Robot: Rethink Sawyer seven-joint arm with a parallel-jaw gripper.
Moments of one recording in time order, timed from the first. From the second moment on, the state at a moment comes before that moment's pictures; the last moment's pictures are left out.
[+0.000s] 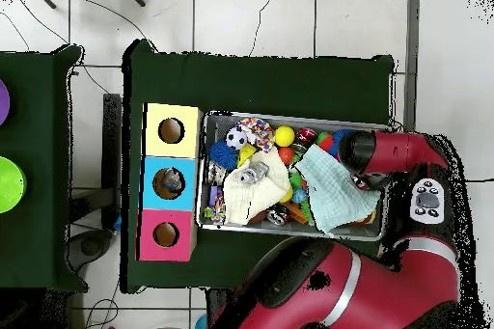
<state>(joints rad) -0.49 -0.14 -0.13 0.95 -0.56 0.96 0.99</state>
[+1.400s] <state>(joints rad) -0.56 -0.18 -0.05 0.97 -0.56 0.94 0.99</state>
